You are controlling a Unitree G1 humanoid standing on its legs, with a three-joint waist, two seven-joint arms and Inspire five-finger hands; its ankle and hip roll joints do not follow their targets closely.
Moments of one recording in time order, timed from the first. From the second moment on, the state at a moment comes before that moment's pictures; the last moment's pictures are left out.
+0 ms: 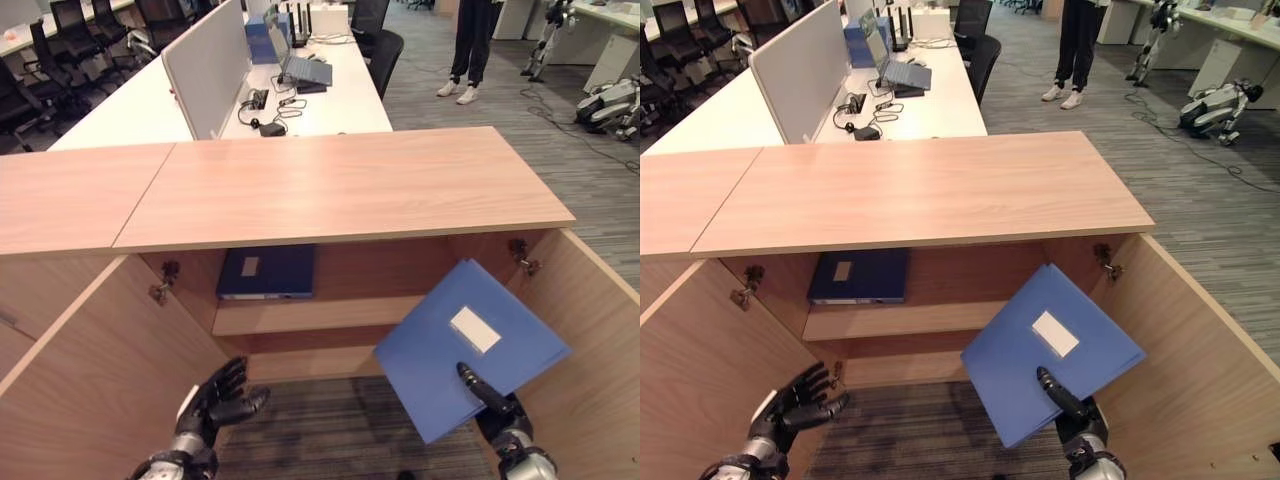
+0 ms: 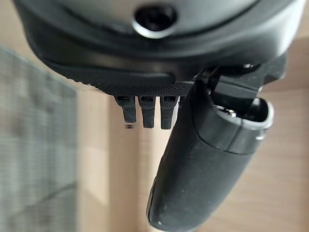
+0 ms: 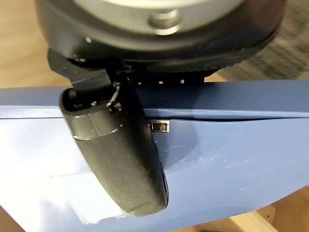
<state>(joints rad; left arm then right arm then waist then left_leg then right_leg) 0.30 0.37 0.03 0.47 -0.38 -0.09 -0.19 0.20 -0.22 -0.10 0.57 0.91 -0.04 0.10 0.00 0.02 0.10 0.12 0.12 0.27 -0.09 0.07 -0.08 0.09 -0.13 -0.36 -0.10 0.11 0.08</state>
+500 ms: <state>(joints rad) 0.30 0.32 -0.12 0.77 -0.26 -0.10 -0.16 0.15 -0.13 -0.01 0.64 1.11 -0.07 0.07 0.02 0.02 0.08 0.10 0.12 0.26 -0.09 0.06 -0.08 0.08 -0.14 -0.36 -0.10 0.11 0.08</state>
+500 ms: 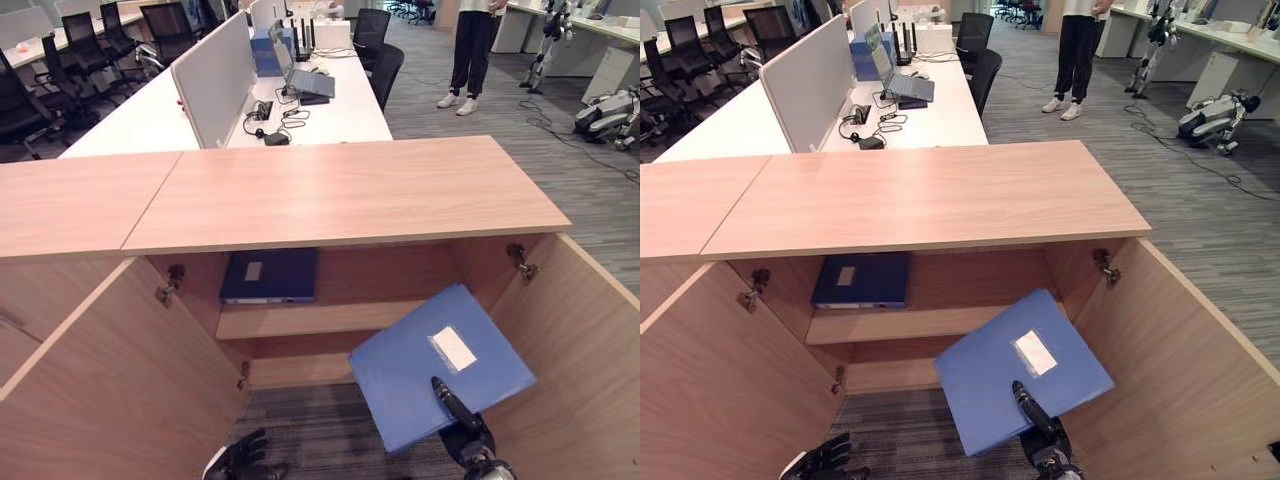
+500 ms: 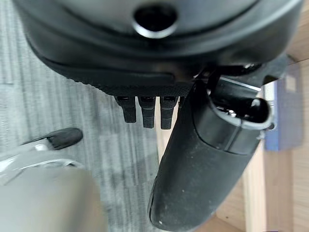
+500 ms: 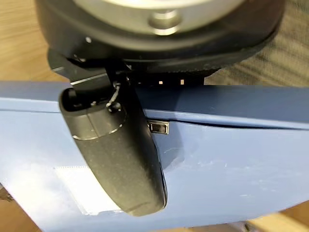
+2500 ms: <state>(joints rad) 0.06 0.46 -0.12 0.91 -0.23 -0.13 -0.07 -0.63 -0.14 -0.17 0.99 1.34 -0.26 -0.18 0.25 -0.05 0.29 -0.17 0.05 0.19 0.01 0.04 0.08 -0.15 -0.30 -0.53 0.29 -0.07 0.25</state>
